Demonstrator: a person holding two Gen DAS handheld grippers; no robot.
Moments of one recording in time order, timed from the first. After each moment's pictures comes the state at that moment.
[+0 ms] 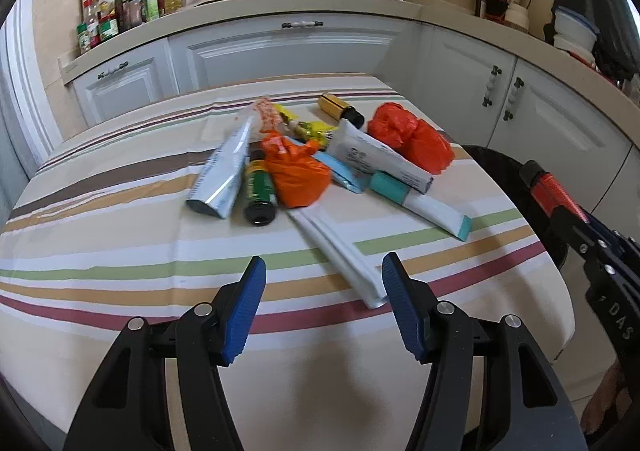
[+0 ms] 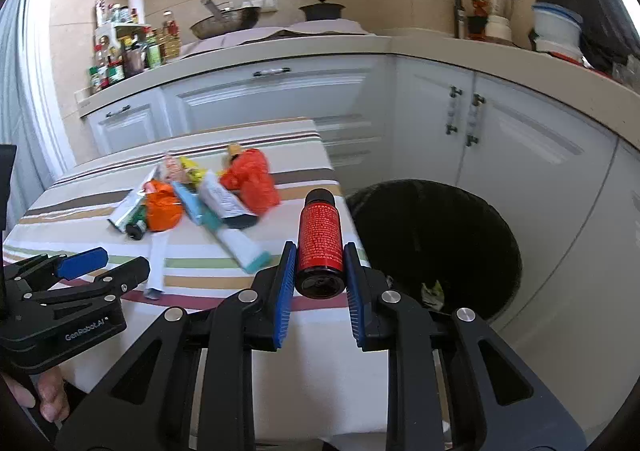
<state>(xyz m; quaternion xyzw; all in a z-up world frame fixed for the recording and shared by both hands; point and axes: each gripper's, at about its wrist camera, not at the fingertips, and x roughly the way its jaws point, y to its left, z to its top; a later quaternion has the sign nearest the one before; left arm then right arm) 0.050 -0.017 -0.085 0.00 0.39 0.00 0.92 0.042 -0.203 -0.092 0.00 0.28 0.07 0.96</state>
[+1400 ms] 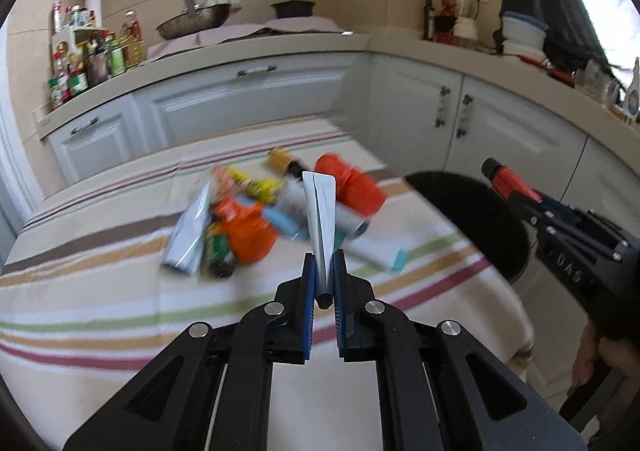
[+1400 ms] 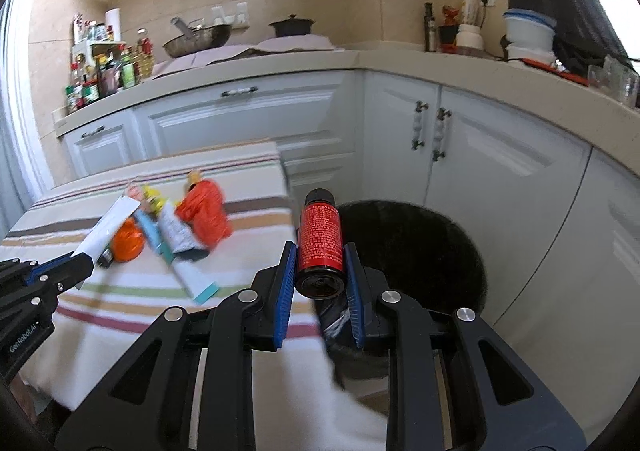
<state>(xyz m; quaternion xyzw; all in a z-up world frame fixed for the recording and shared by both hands) 0.047 -0.052 -0.045 0.02 0.32 -0.07 0.94 0.055 -0.236 -0.074 0.01 0.25 0.02 0.97</state>
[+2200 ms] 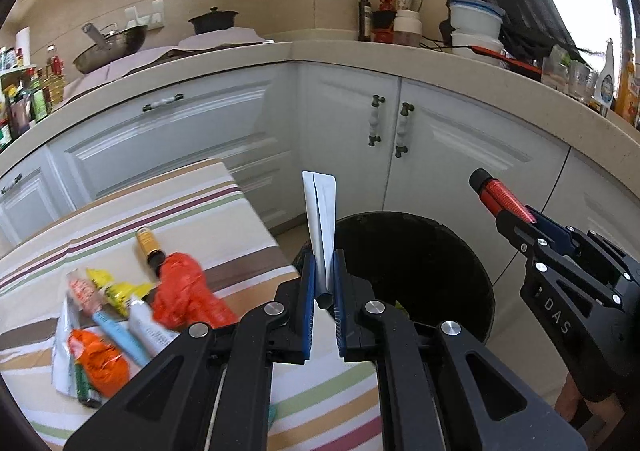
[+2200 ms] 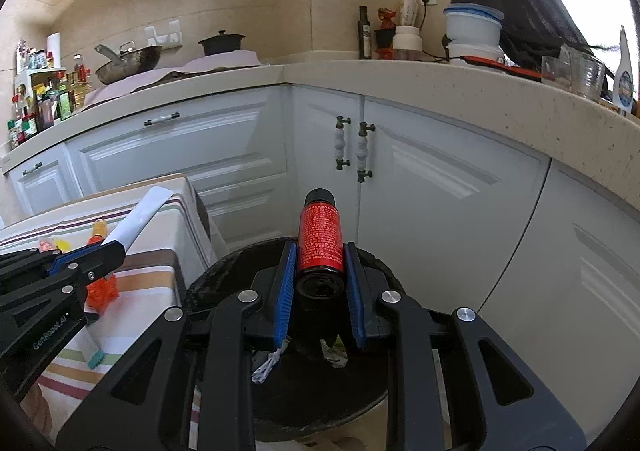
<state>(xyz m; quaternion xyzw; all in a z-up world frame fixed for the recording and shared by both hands) 0.137 -0.161 -0.044 0.05 0.31 -0.16 0.94 0.116 -0.316 -0.071 0.03 0.24 -0.07 0.97</state>
